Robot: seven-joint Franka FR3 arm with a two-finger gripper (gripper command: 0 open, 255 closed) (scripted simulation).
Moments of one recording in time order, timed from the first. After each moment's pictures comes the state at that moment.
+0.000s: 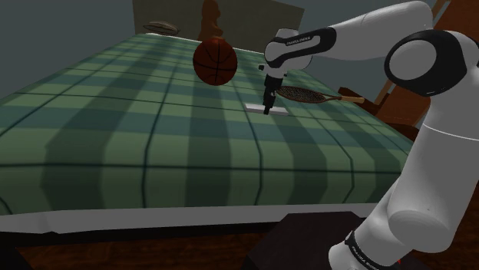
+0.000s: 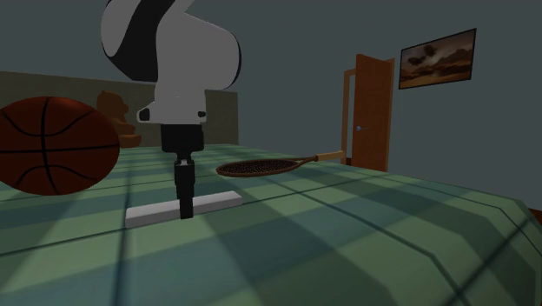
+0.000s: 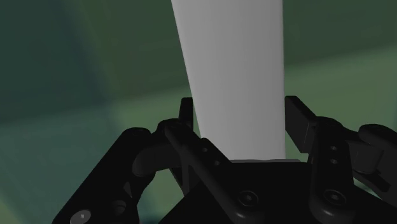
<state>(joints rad) 0.03 0.23 -0.31 -1.78 0.08 1.98 -1.10</state>
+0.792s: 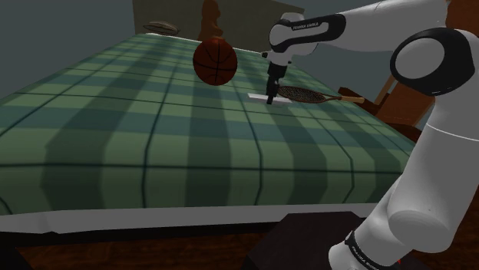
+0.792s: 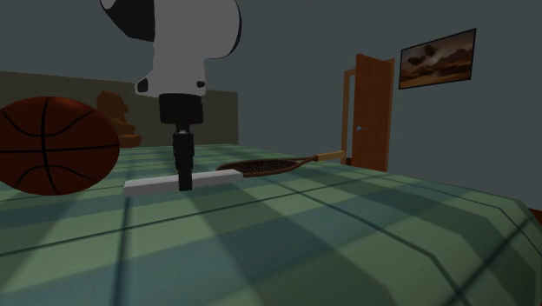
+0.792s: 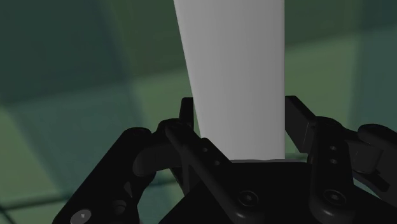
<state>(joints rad) 0.03 0.20 -0.31 -1.68 0.07 1.86 -1.09</state>
